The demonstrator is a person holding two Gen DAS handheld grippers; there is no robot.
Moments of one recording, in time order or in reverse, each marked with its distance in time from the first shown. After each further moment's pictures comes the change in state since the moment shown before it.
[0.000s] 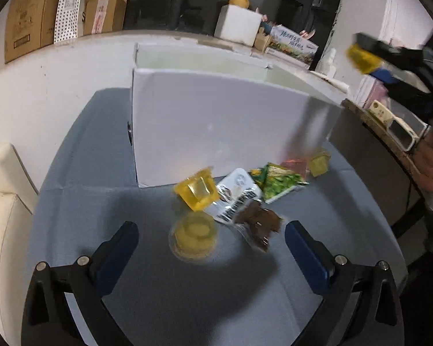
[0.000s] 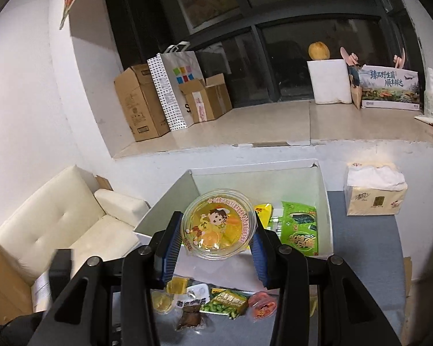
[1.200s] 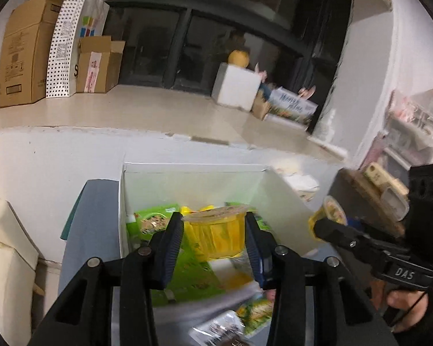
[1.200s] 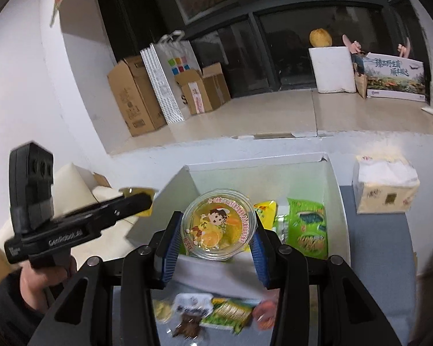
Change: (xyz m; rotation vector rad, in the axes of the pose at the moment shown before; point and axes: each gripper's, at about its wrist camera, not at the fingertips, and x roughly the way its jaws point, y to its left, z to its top) left arm -0.023 0.002 0.150 -0.011 -0.206 -0.023; right arm 0.047 -0.008 0.012 0.010 0.062 -0.026
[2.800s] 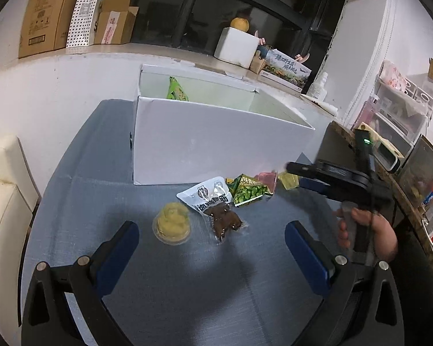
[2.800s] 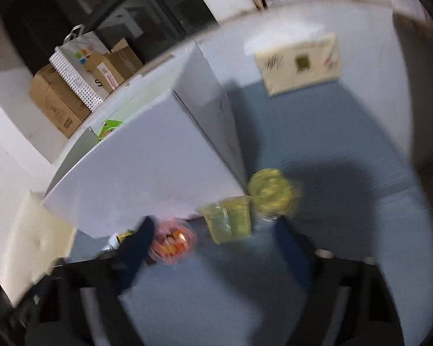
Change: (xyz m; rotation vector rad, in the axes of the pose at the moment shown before) left arm -0.068 -0.018 -0.160 -0.049 0.102 -0.011; right arm 0.012 -0.104 -0.112 0.405 0.164 -0.144
